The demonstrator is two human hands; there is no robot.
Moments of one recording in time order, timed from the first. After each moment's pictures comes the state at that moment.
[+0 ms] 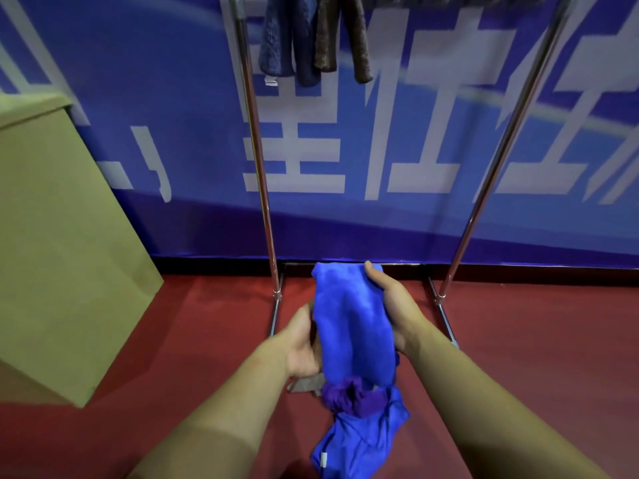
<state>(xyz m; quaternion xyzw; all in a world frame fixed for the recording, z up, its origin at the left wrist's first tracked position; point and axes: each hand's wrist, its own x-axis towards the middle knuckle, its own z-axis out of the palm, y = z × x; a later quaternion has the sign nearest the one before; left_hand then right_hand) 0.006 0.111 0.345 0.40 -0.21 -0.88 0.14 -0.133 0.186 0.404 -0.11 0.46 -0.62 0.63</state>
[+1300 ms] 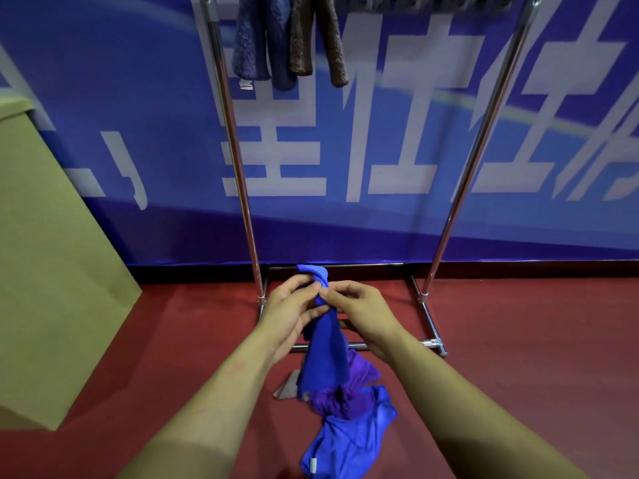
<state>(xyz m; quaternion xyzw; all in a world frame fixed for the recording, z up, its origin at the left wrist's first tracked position) -0.003 0.111 0.384 0.32 -0.43 -0.77 0.35 -0.126 0.179 0.384 -0.30 0.61 -0.57 0.47</state>
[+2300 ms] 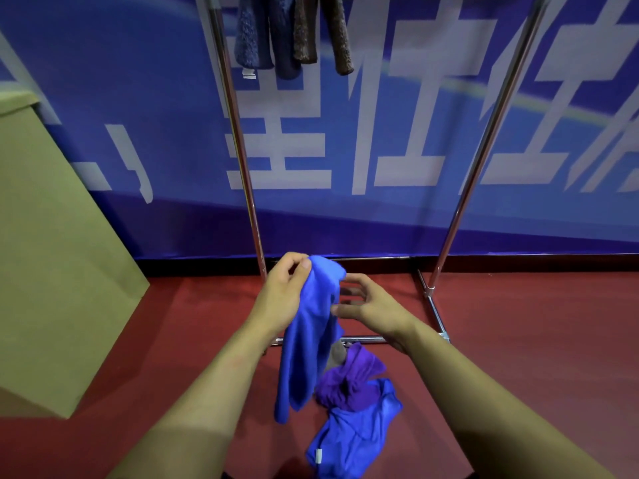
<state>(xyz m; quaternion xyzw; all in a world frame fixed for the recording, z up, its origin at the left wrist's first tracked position) 0.011 0.087 0.383 0.34 -0.70 -0.50 0.38 -0.148 0.182 0.371 -0.39 0.63 -0.47 0.48</state>
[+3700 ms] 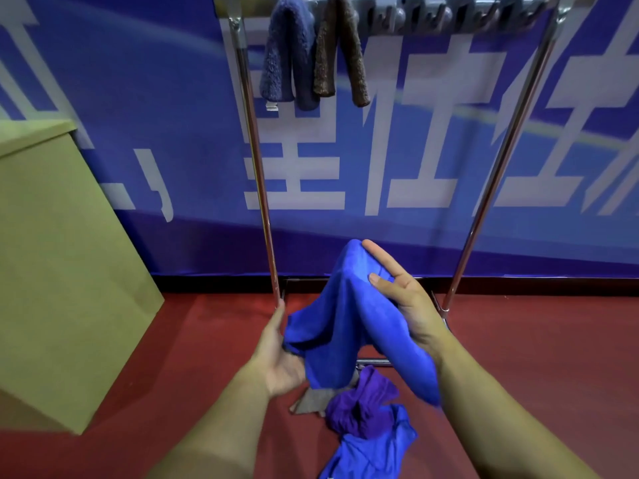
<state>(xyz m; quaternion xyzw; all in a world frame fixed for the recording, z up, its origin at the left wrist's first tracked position) 0.042 0.100 0.354 0.36 -0.23 -0.87 0.26 -0.141 0.194 0.437 -0.31 0.35 -0.68 0.56</state>
